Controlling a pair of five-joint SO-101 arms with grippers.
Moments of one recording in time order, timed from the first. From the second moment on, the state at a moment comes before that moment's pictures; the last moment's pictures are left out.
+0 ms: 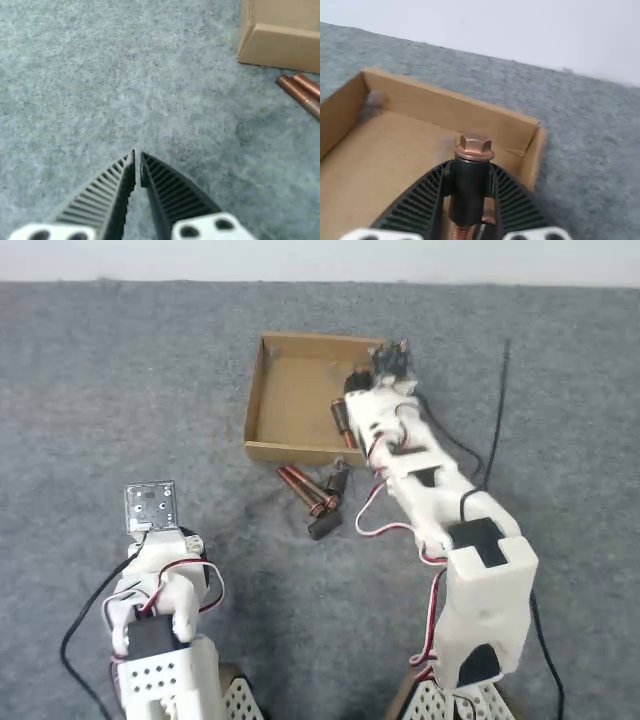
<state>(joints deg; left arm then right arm) -18.9 -95.1 97.2 57.8 -0.9 -17.4 24.7 18.3 -8.1 2.1</state>
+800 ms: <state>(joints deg) -18.9 -95.1 97.2 57.8 -5.8 -15.0 31.6 -7.6 39.3 2.0</state>
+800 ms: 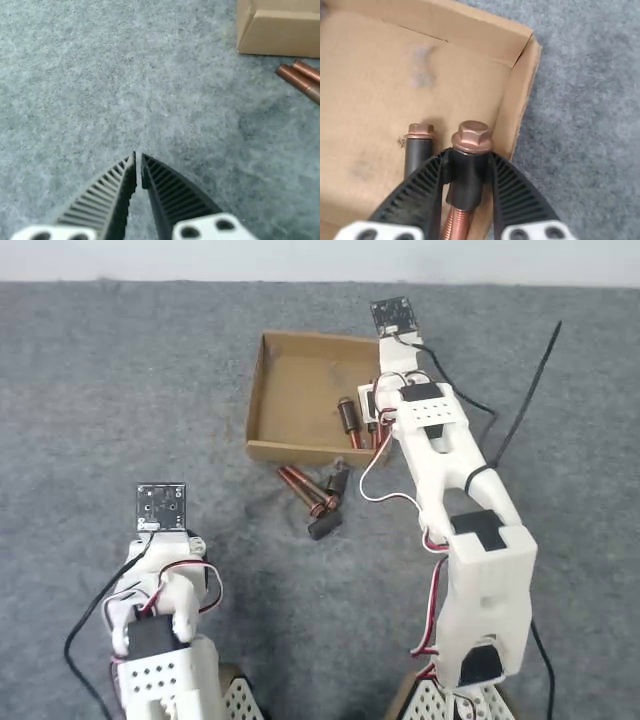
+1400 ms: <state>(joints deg) -18.9 -95.1 97.2 57.8 -5.8 -19.3 30.2 -7.9 49.1 5.4</state>
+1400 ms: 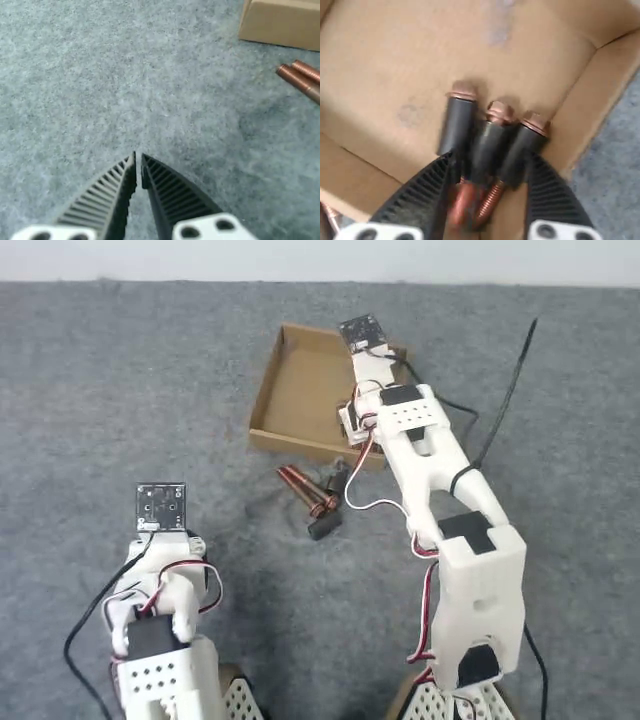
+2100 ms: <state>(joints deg) -18.9 -95.1 97.2 57.8 -5.8 -19.0 7.3 -7.6 70.0 5.4</state>
